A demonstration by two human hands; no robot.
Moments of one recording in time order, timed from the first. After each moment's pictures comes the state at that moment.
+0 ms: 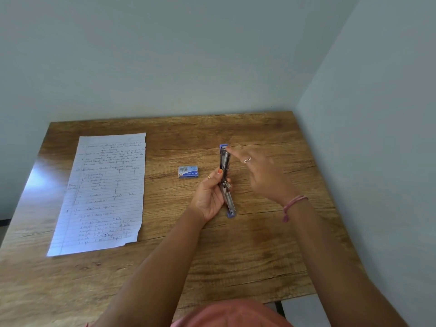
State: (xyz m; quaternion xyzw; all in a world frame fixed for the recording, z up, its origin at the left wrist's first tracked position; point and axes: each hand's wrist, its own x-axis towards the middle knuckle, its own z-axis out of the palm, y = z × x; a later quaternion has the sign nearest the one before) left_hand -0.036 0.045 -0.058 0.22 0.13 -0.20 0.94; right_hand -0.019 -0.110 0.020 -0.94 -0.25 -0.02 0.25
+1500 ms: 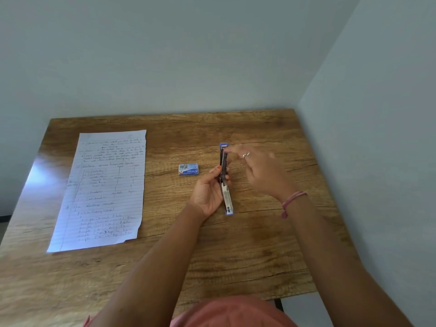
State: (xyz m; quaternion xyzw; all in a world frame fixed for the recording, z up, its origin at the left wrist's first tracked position) left_hand -0.034 0.047 -0.053 0.22 0.14 -0.22 0.94; right_hand -0.014 -0.108 0.023 -0.94 -0.25 -0.01 0.22
